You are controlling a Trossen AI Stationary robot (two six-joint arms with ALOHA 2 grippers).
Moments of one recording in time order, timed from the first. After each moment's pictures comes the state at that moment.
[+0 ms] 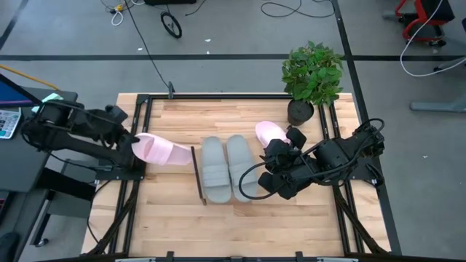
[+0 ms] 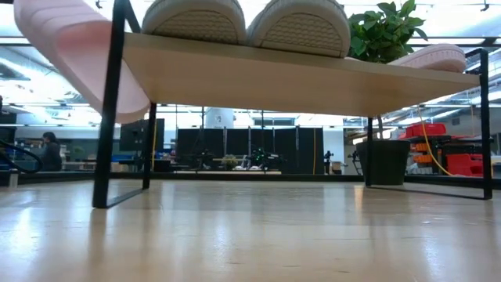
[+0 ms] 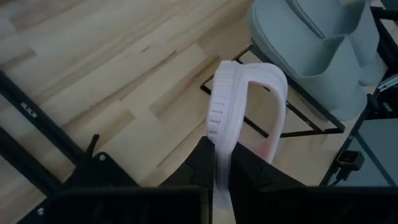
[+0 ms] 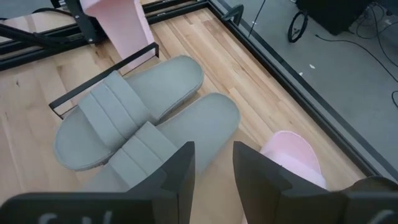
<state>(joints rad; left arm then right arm) -0.12 0.72 1.37 -1.58 -0.22 -0.96 0.48 1.79 2.21 -1.57 0.76 0.87</state>
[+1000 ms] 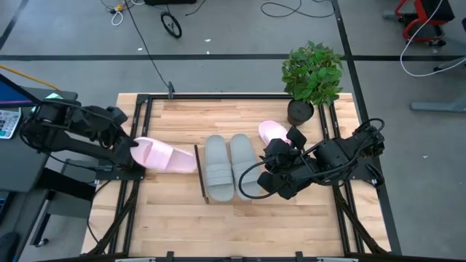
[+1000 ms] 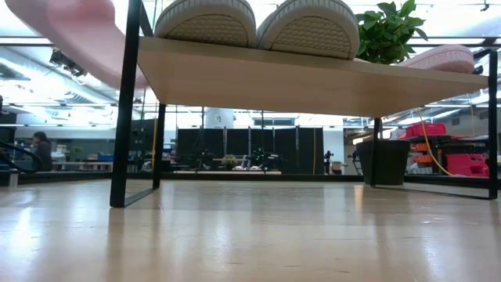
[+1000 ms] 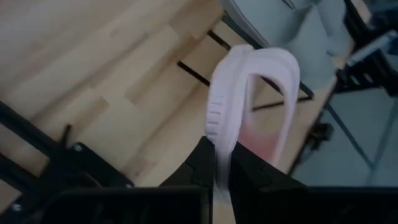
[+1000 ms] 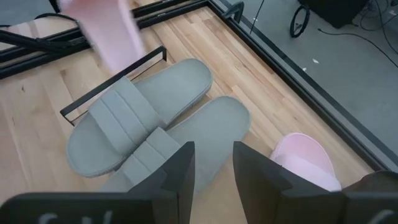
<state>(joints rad) -0.09 0.73 1.40 -1.57 -0.07 -0.90 0.48 1.79 2.21 -1.57 0.75 0.91</state>
